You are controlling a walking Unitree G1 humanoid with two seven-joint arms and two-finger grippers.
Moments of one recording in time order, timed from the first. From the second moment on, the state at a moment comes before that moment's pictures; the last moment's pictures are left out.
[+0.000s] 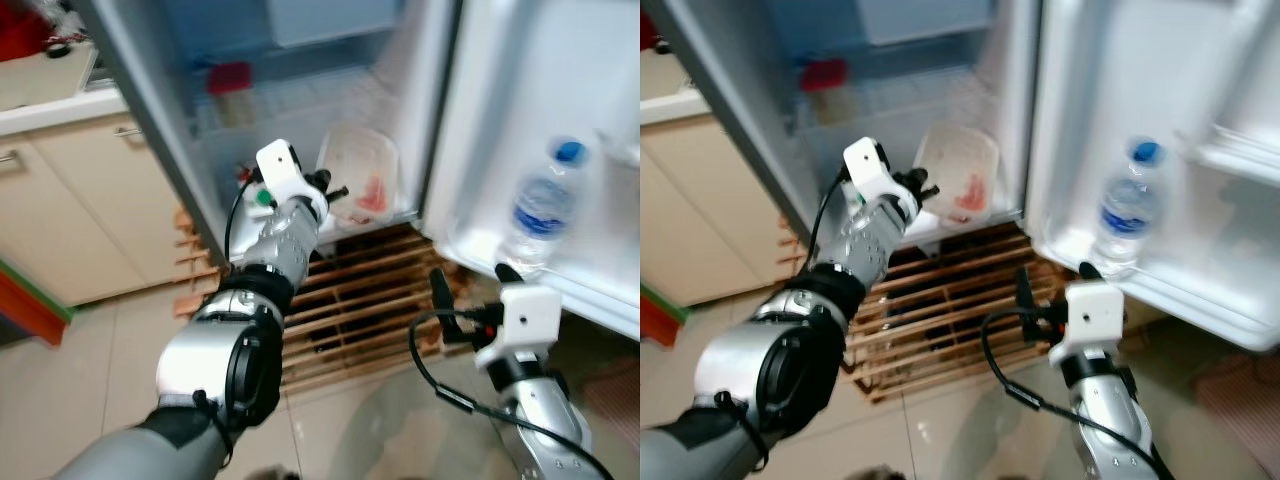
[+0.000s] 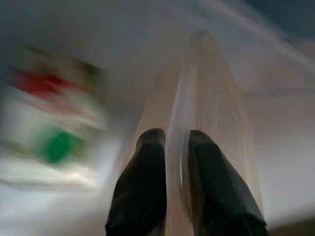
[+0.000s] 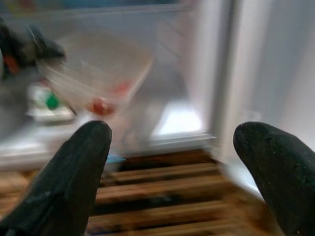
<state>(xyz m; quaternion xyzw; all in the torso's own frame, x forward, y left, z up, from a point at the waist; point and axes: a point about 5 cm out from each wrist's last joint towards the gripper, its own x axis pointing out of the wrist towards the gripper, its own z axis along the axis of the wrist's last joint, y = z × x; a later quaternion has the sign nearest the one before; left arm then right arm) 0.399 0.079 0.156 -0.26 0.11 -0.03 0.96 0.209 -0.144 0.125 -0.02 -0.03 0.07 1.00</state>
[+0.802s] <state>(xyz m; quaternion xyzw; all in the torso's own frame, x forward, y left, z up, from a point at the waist) 0.397 0.050 0.167 -0.31 0.08 -0.03 0.95 0.127 -0.151 0.133 -0.03 0.06 0.04 1.00</state>
